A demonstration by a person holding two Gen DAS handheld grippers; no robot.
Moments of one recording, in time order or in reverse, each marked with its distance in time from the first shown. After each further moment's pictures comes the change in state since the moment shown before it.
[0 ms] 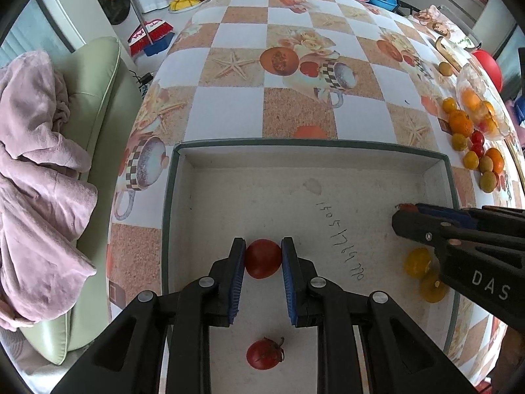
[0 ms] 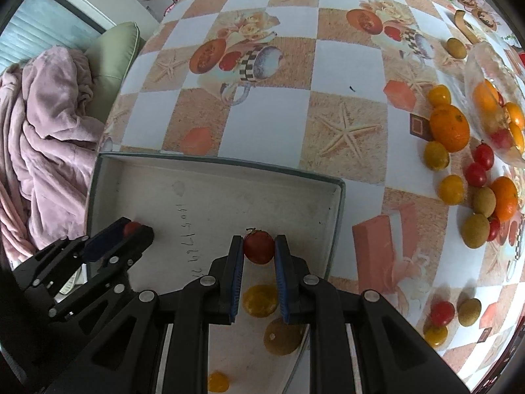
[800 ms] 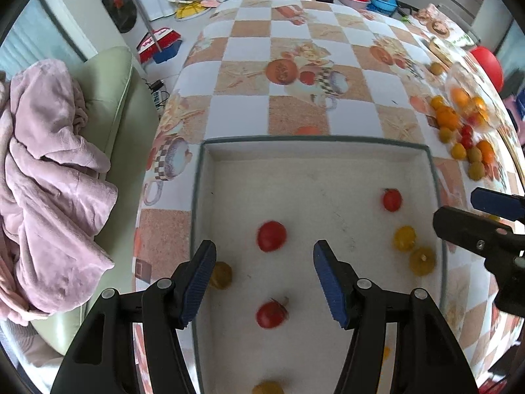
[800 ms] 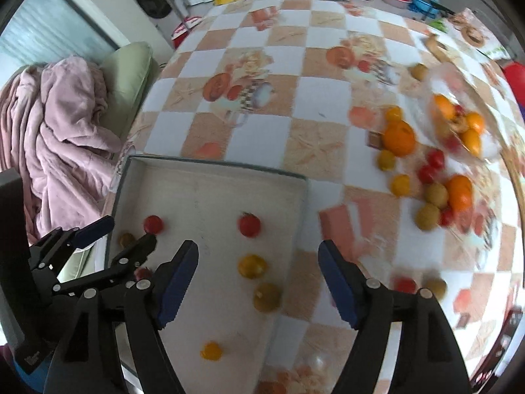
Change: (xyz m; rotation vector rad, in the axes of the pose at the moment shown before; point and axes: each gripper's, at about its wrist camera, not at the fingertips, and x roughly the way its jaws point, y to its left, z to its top) left arm -0.039 -0.010 -0.016 0.022 -0.019 0.048; right arm -0.062 -0.016 -0.034 0.012 -0.106 -0.011
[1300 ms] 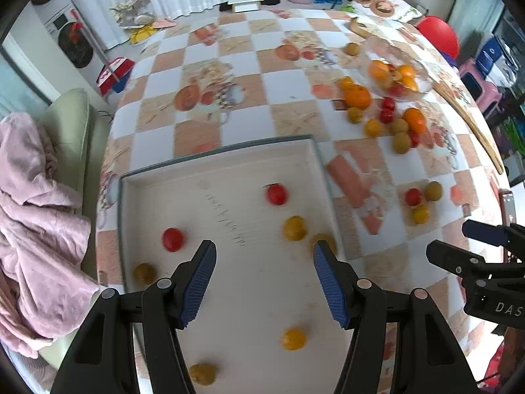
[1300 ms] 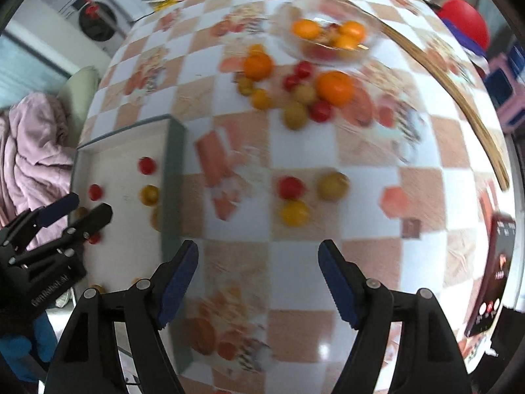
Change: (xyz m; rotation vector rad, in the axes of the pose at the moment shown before) left arm -0.037 -0.089 -0.001 0.169 -0.024 -0.079; right arm -0.039 -0.104 -0.079 0.214 0.021 -0.083
